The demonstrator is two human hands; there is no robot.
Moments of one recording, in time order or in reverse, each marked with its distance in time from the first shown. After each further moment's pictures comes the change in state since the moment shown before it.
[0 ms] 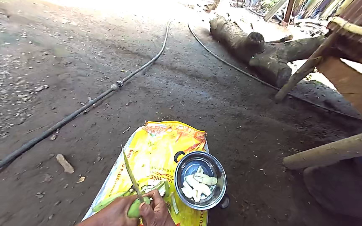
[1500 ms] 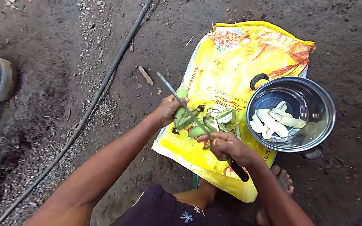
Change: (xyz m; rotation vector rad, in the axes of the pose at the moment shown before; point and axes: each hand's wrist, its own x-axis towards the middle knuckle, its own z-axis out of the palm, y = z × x) left_hand 0.023 -0.079 -0.004 -1.007 0.589 -0.290; right_hand 0.011 0.008 -0.039 0.080 -0.548 0.319
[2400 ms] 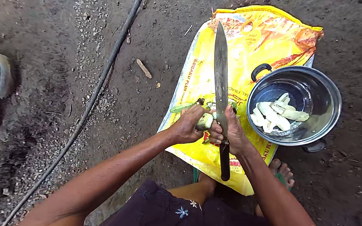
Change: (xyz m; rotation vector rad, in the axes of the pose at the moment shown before) left_hand -0.028 -0.043 0.032 0.967 -0.316 0.878; right_hand 0.020 0.016 -0.001 0.605 0.184 -0.071
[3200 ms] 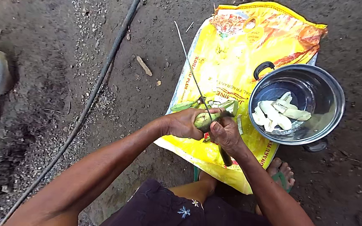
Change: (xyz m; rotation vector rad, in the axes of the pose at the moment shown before) left_hand 0.019 0.040 -0.053 -0.379 -0.445 -0.447; right_hand -0.003 0.017 0.011 -0.470 0.079 -0.271
